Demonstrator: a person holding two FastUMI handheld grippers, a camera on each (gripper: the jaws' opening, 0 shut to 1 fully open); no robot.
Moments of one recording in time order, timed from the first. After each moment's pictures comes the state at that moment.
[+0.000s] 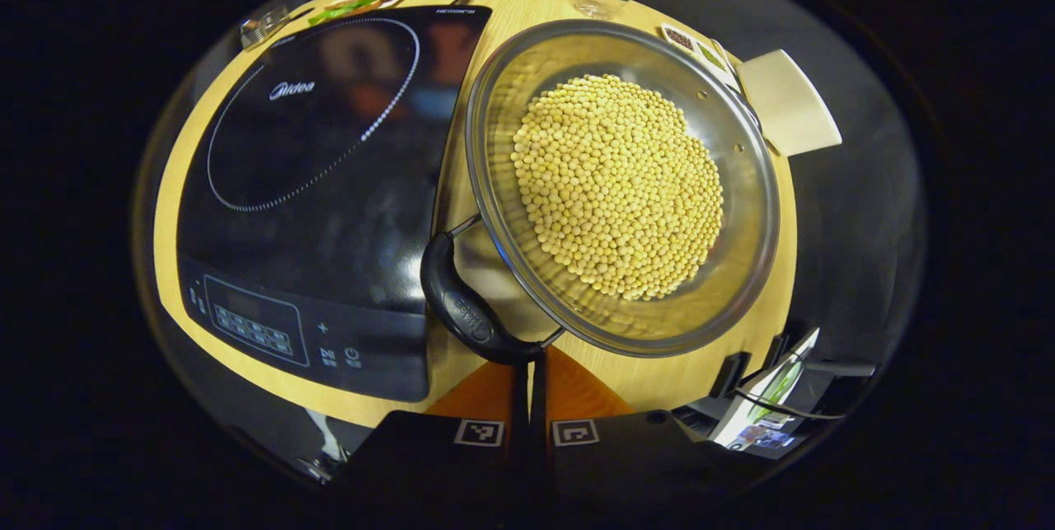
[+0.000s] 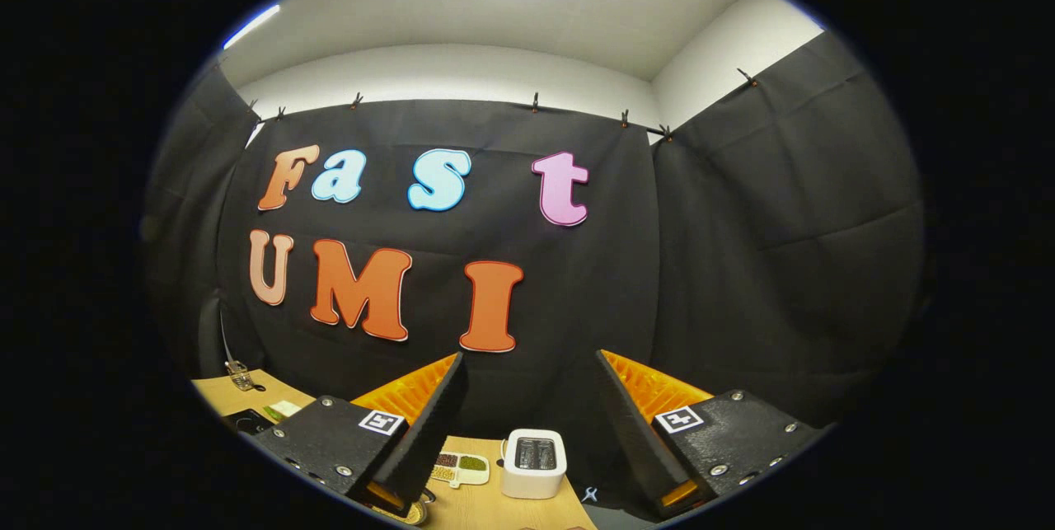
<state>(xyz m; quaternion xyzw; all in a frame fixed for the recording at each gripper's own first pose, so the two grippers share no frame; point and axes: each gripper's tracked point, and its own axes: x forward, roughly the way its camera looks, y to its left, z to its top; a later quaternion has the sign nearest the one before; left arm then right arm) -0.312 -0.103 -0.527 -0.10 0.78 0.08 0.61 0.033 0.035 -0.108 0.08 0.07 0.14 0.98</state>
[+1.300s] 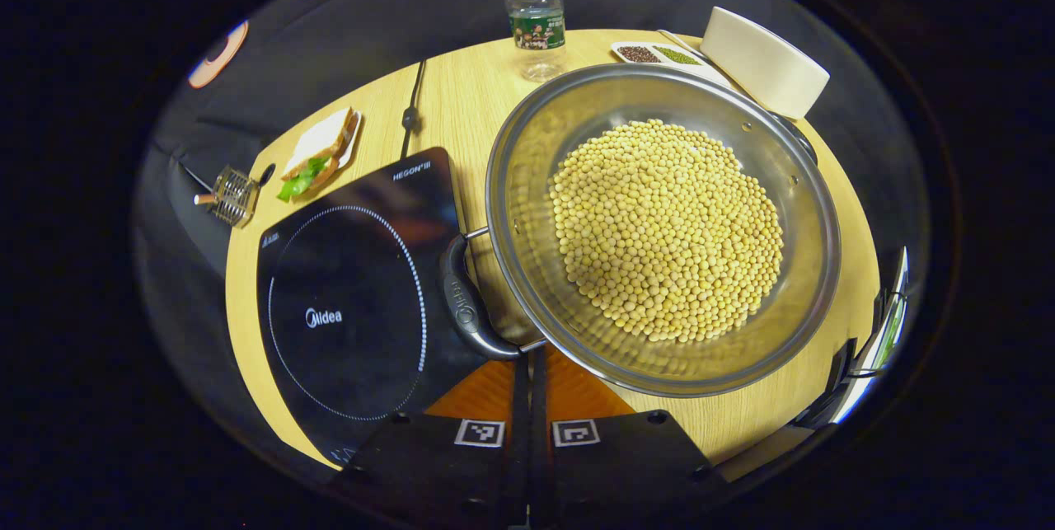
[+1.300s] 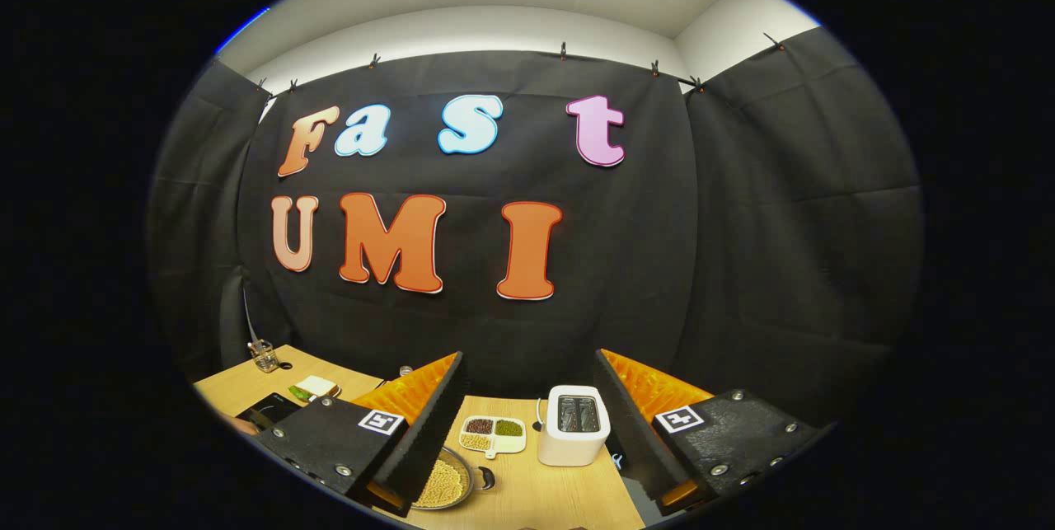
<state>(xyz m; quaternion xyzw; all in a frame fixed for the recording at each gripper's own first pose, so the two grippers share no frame) -0.228 -0.074 -0.547 0.13 0.71 0.00 0.70 0.006 0.097 -0.162 0.07 0.17 0.19 0.96</state>
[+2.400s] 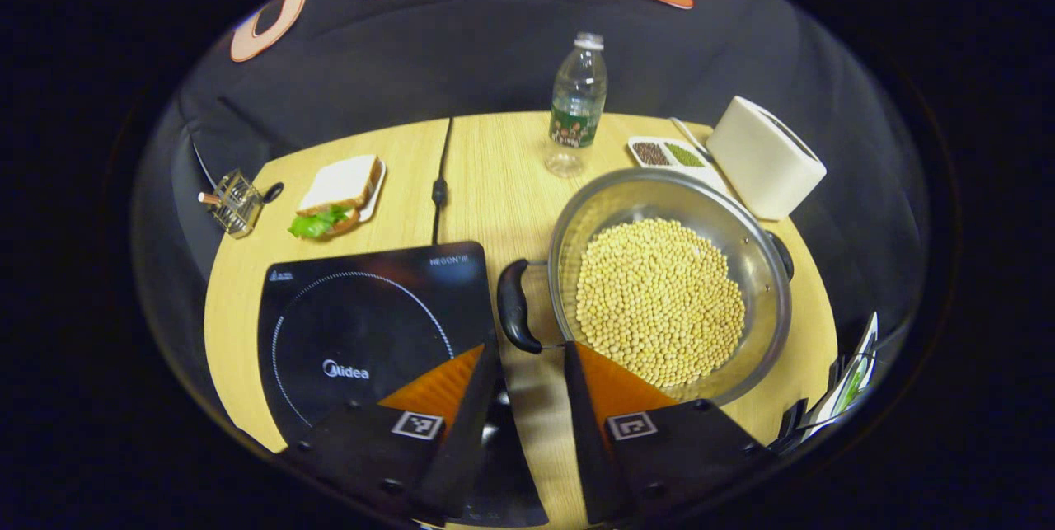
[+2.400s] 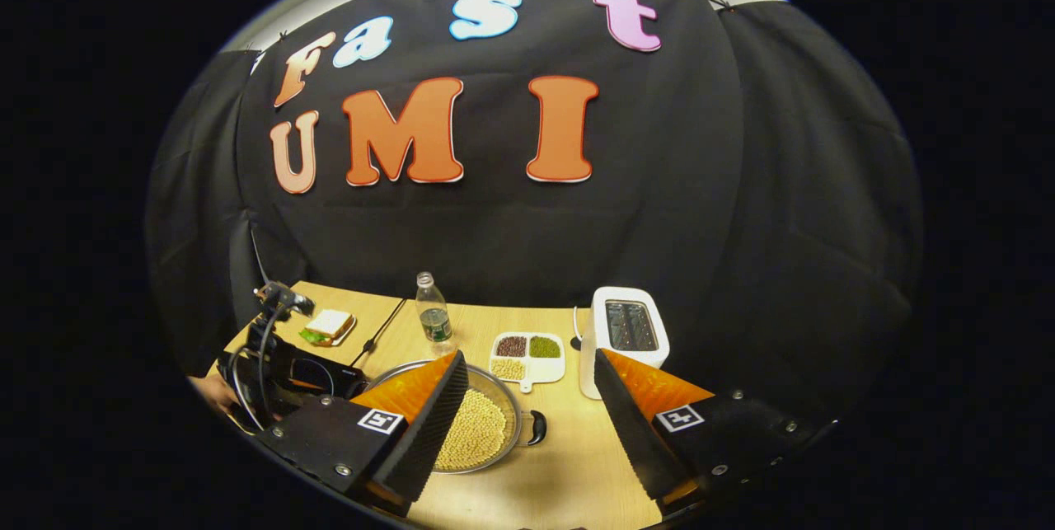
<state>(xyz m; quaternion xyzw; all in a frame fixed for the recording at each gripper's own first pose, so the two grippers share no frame) -0.147 -0.054 -0.505 0.02 0.61 0.02 0.79 -0.030 0.174 -0.289 0.05 0.36 0.24 0.90</state>
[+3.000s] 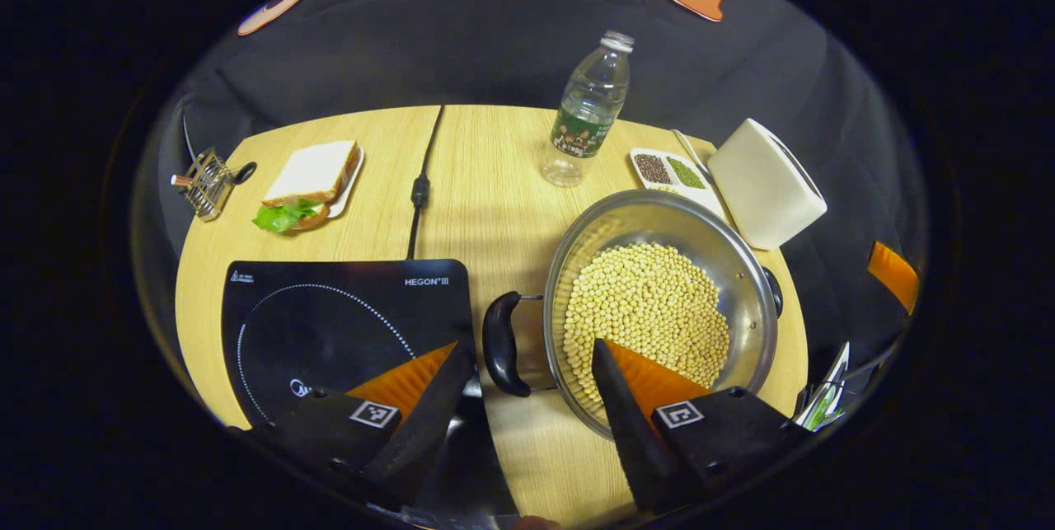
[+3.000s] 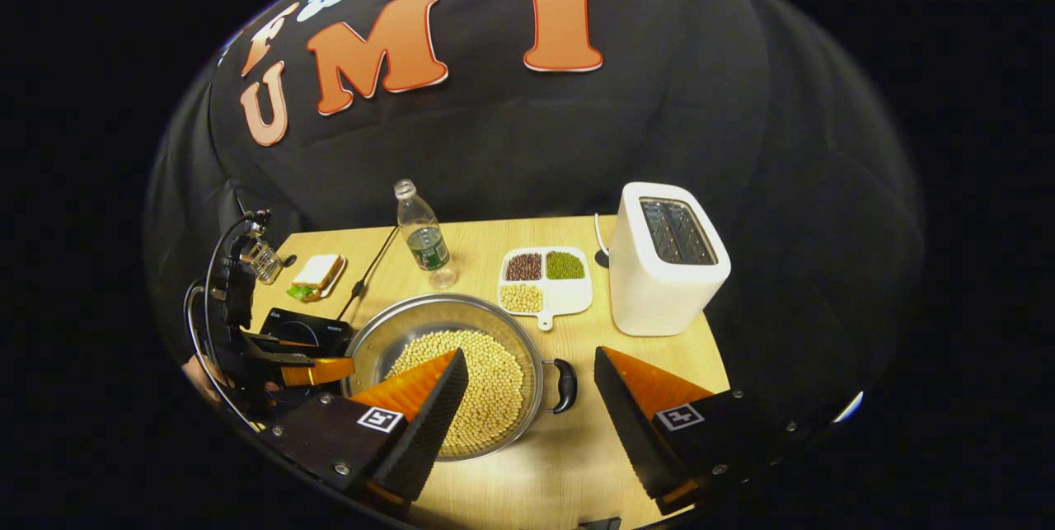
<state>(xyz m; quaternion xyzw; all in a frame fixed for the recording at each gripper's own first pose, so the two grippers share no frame) -0.130 -0.063 -0.553 -0.03 0.65 0.01 0.76 -0.053 0.210 -0.406 0.04 0.51 0.25 0.82</state>
